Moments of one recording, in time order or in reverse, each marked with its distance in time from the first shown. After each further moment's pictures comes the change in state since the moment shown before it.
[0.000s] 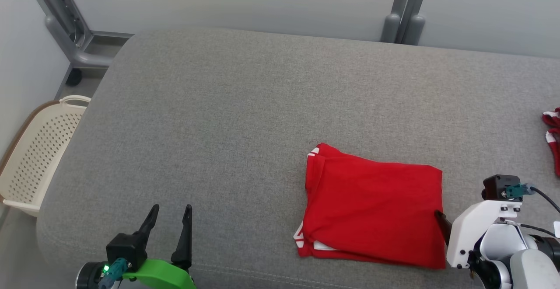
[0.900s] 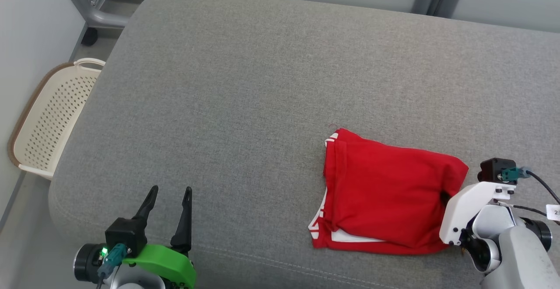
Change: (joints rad) left arm -0.056 0.016 -0.014 -0.030 0.018 0.014 0.001; right arm -0.149 -0.003 -0.010 0.240 0.035 0.000 -0.121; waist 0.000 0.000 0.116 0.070
